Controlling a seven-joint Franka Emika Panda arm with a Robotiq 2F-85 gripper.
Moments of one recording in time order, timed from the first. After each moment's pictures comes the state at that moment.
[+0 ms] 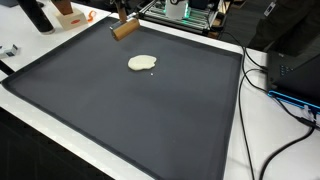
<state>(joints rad) 0.04 0.05 0.02 -2.04 -0.30 1.93 0.43</state>
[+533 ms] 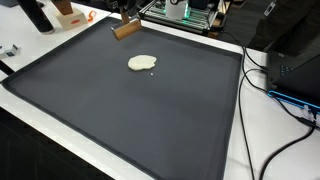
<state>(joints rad) 0.08 0.12 0.03 -1.99 -0.36 1.83 0.62</state>
